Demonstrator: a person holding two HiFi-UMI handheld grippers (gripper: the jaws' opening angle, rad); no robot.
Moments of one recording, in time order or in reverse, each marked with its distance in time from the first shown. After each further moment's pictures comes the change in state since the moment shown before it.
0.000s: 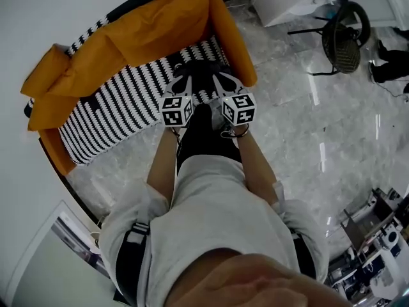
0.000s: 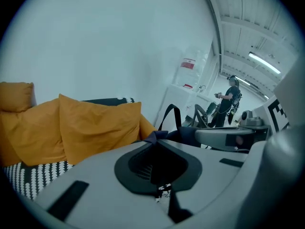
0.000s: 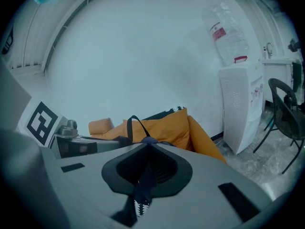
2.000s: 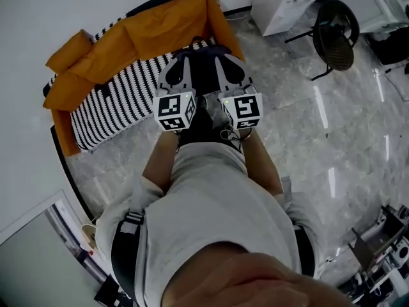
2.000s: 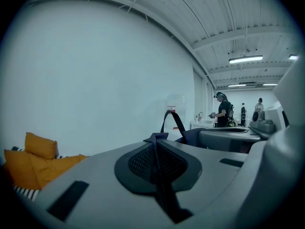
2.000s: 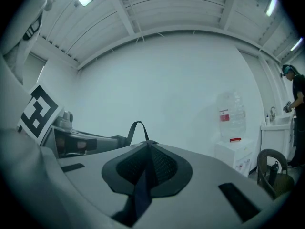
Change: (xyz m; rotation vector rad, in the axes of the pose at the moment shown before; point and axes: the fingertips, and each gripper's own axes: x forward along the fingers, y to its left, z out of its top) left arm -0.228 -0.190 0.128 0.195 -0.487 0.158; right arm -0.272 0.103 0.141 -0.378 -0.469 -0.014
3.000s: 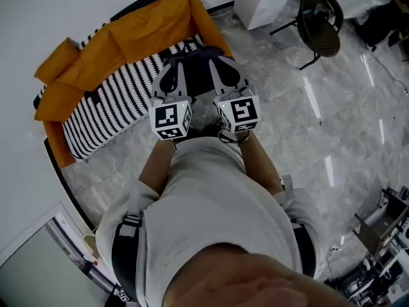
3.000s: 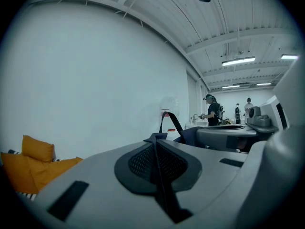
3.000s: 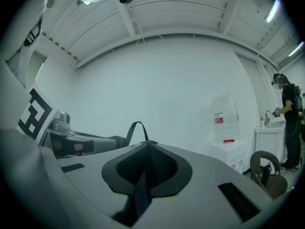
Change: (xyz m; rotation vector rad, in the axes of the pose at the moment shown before) left arm -0.039 -0.037 -0.006 0.043 -0.039 -0.043; right arm -0.051 0.007 0.000 -0.009 0.001 -0.036
